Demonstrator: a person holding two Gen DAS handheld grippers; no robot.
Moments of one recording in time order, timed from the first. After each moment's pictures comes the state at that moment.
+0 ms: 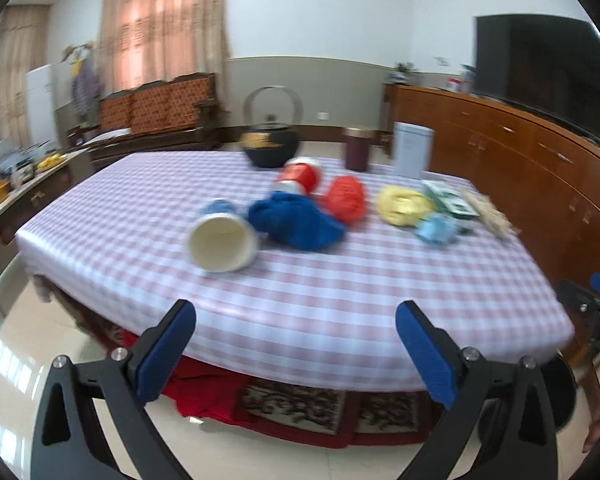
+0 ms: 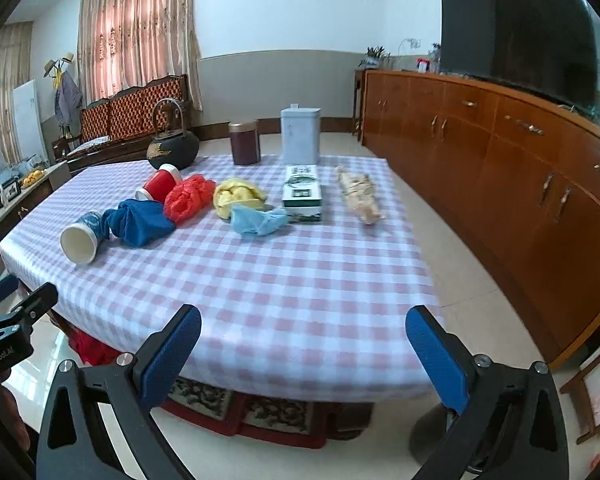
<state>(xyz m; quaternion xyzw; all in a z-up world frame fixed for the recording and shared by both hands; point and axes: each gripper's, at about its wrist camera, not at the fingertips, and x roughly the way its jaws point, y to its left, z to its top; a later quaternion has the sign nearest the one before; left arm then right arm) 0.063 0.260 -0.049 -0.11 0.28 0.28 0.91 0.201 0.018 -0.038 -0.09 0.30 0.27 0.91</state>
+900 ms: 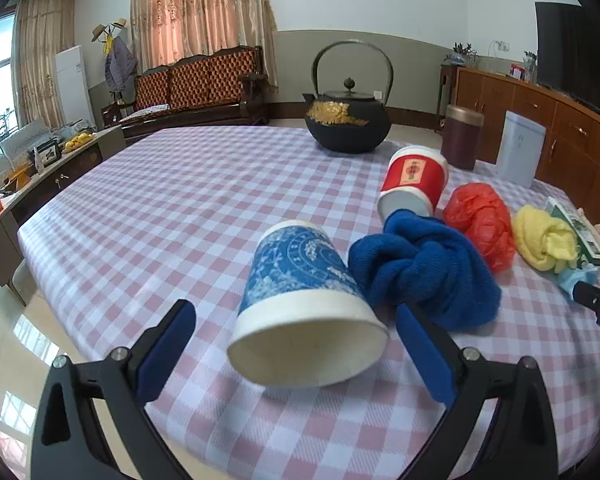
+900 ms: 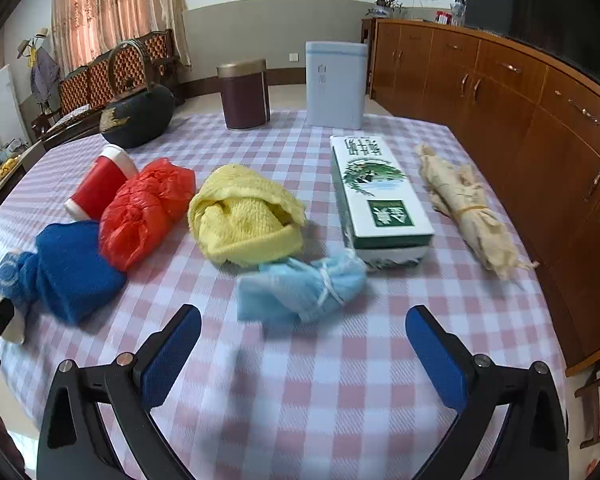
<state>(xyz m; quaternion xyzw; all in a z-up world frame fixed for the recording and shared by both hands) 0.147 0.373 -0.092 -0.11 0.32 0.35 0.87 0.342 0.161 -0.094 -0.12 0.39 0.24 0.88</state>
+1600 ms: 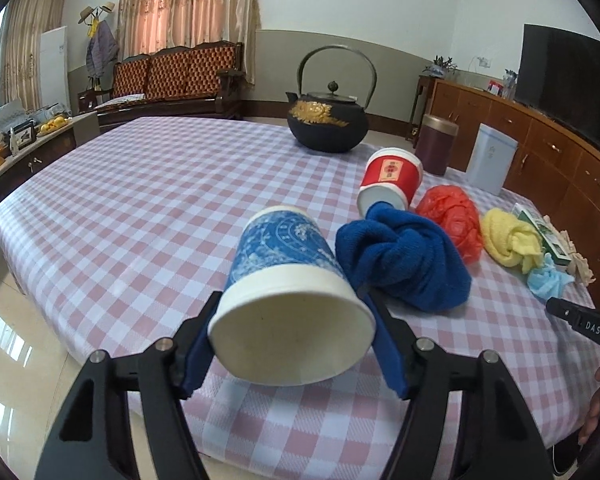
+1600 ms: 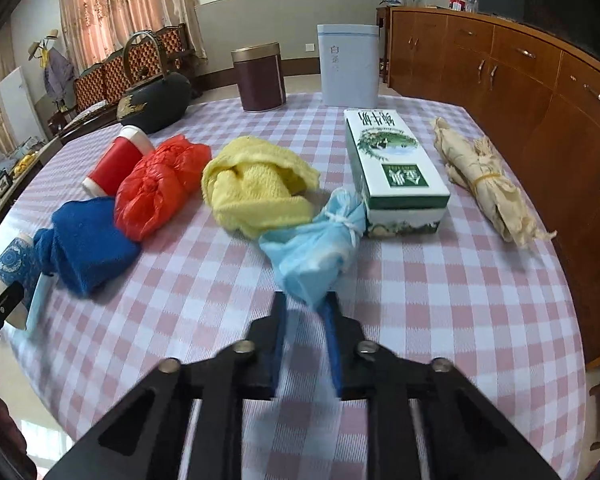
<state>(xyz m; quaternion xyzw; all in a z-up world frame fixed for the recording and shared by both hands) 0.120 0.371 -0.087 -0.16 0.30 0.29 0.89 0.323 0.138 -0.102 -0.09 0.41 0.28 0.86</state>
